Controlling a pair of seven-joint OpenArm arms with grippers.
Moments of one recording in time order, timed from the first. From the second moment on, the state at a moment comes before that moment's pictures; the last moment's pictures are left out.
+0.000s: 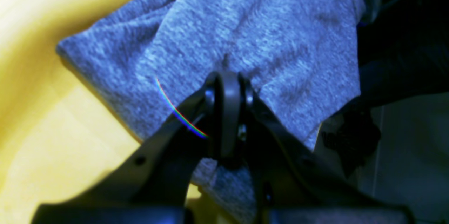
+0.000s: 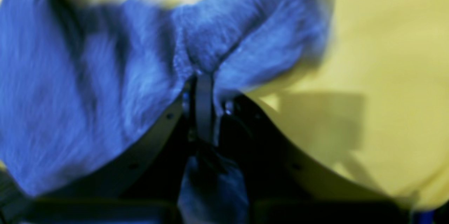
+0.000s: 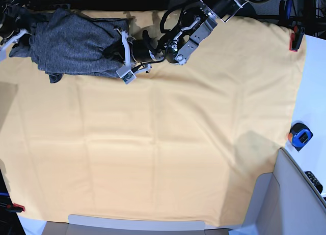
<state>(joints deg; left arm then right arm) -2.4 -4.5 42.1 77.7 -34.0 -20.0 34.4 -21.8 19.7 52.6 94.1 49.1 38.0 -76.9</state>
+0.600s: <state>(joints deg) -2.4 -4.5 42.1 77.7 -34.1 -19.9 34.3 -23.3 9.8 36.2 117.4 49.0 37.8 -76.6</state>
